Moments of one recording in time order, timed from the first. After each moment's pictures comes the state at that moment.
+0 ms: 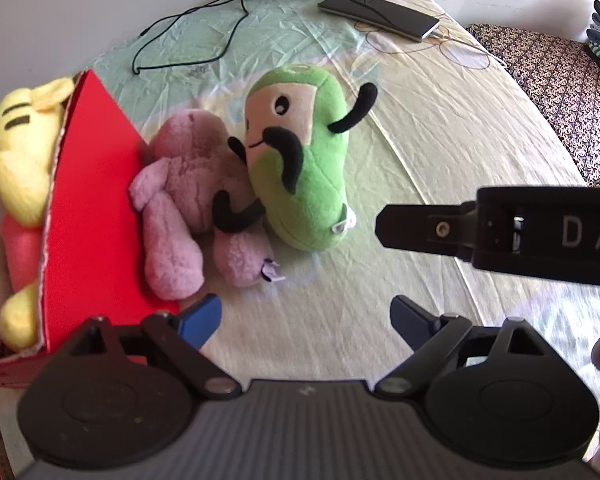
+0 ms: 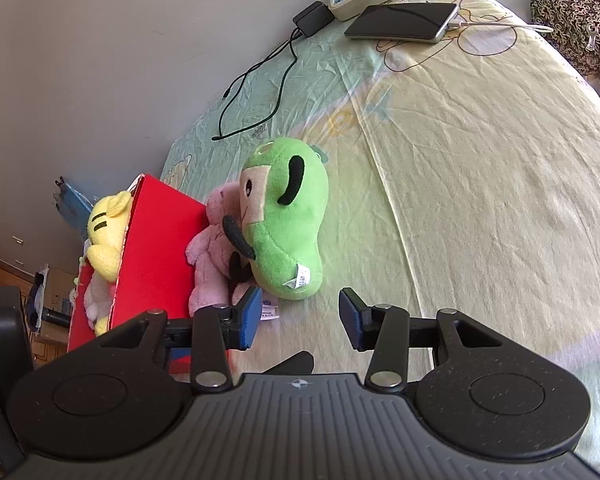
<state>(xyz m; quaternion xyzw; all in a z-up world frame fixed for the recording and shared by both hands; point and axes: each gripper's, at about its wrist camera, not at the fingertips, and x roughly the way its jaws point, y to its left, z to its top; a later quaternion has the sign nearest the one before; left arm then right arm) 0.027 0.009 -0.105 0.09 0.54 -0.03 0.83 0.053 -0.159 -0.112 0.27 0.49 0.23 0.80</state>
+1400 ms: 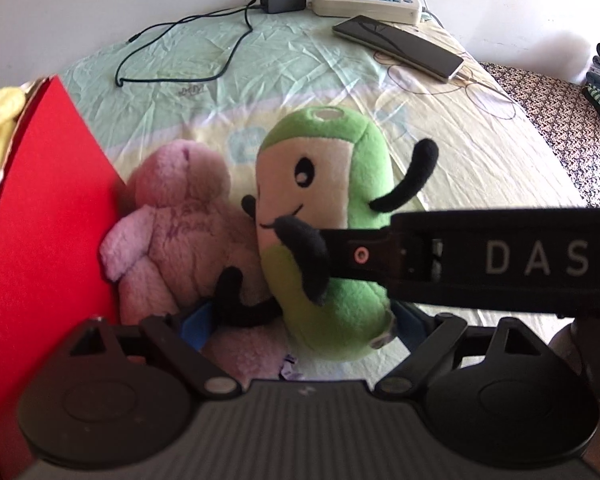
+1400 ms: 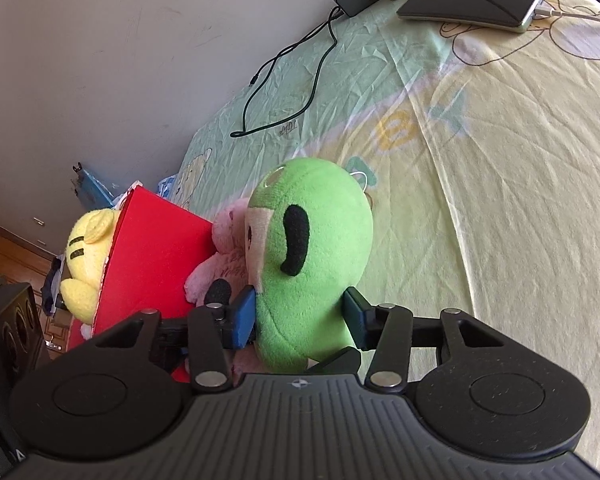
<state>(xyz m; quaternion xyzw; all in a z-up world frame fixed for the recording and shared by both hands) 0.081 0.039 -0.128 0.04 0.51 -0.06 0.86 0.113 -0.121 -0.141 0.27 0.48 0.29 0.78</state>
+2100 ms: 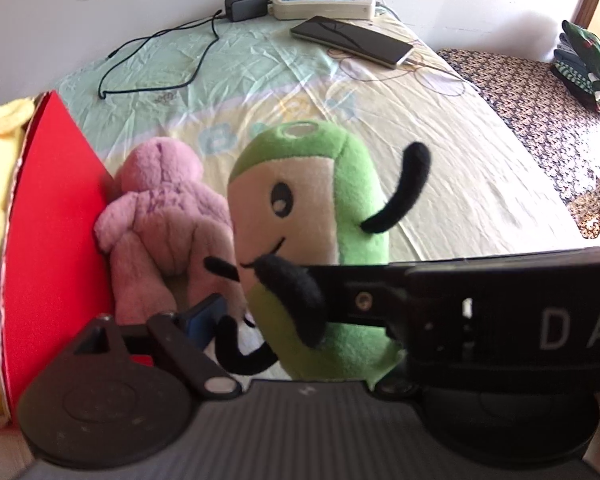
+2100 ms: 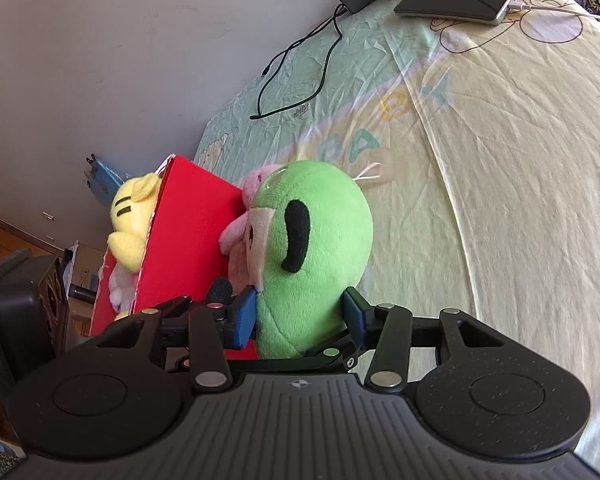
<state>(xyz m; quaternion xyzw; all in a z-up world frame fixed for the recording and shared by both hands) 0.039 0.020 -0.113 0.06 0.51 -0.10 0.85 0.058 -0.134 -0.113 0.27 0.49 0.29 0.78</state>
